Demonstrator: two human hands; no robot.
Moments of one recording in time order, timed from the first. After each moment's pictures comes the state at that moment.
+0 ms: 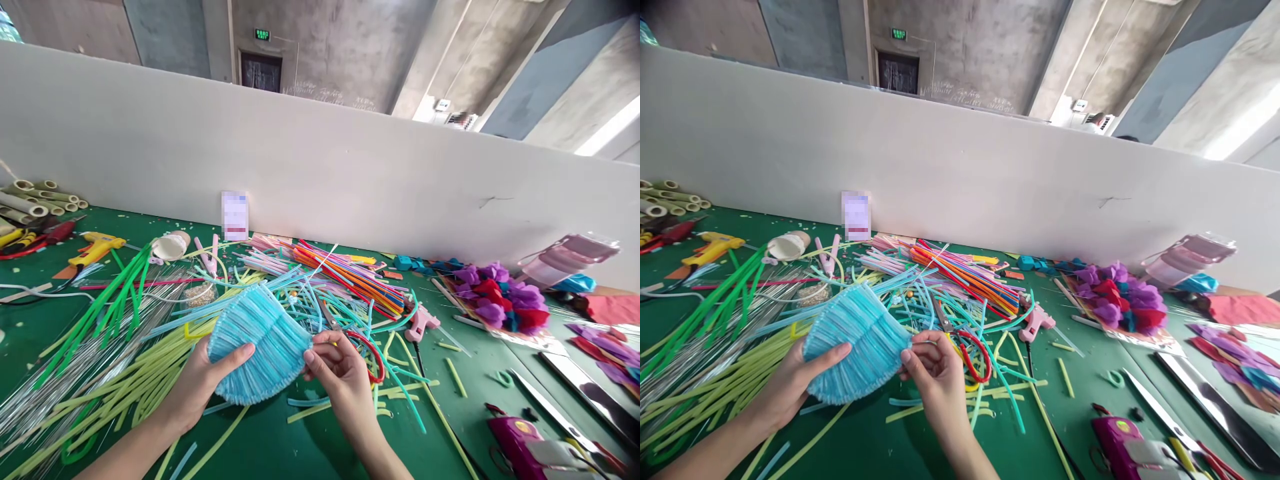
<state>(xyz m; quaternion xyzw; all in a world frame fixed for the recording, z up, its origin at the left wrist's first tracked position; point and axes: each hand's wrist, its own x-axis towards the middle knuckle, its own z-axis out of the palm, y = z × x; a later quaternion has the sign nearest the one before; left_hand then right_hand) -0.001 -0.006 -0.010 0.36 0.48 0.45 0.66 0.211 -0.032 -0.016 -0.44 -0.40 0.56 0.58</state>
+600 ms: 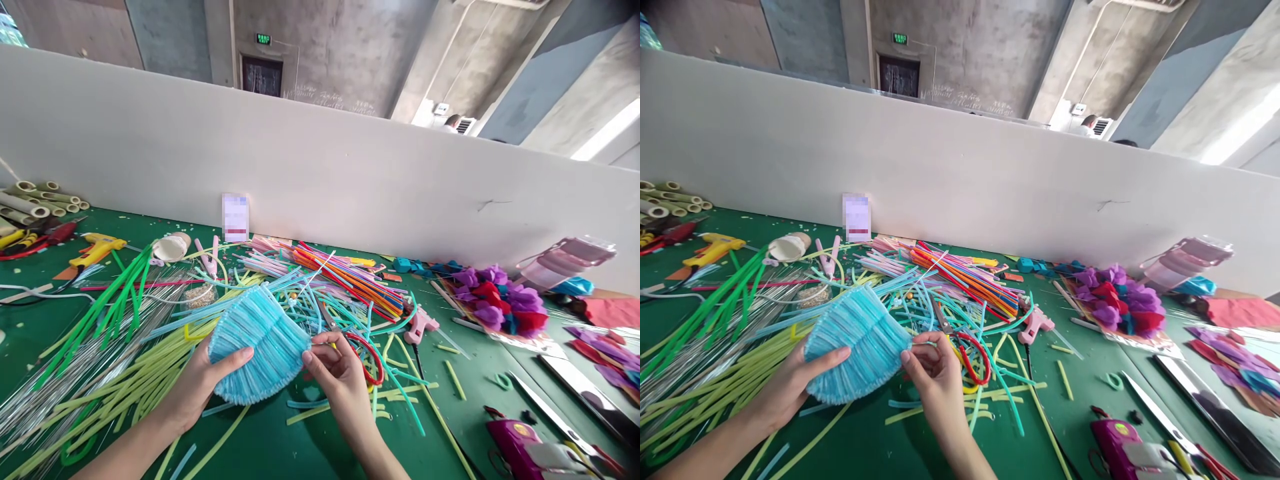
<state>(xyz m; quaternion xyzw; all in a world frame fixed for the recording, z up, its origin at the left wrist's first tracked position) -0.003 -0.006 -0.010 0.37 0.49 0.44 0.65 0.211 -0.031 -0.021 -0.46 -0.40 0.55 0.57</state>
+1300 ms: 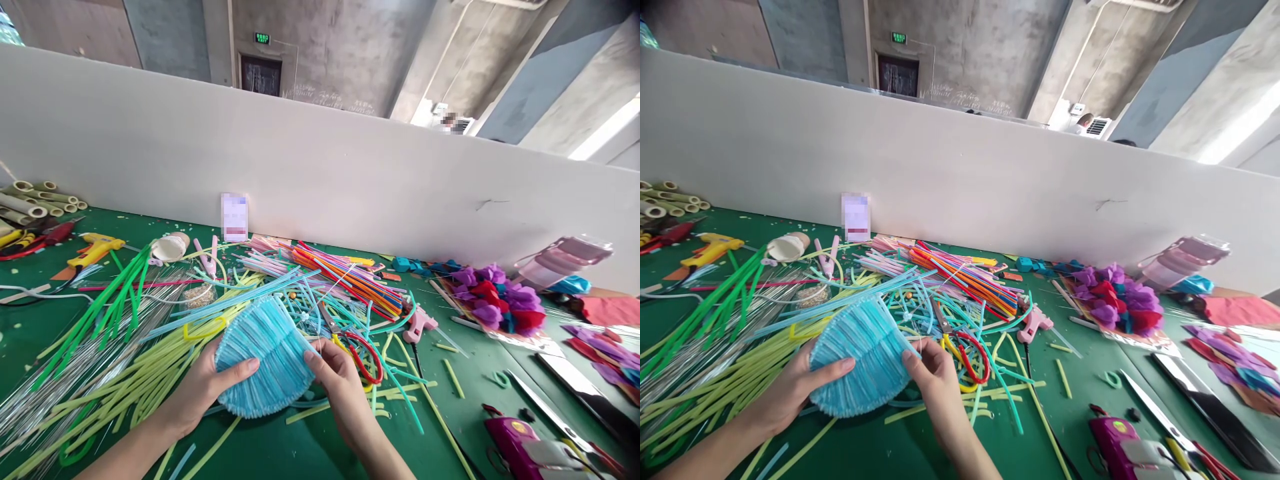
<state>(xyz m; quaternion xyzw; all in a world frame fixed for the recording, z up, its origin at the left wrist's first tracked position) 0.001 -0.010 -0.008 0.41 0.47 0.41 0.67 0.211 -0.032 -0.012 -0.49 -0.38 0.58 0.52</state>
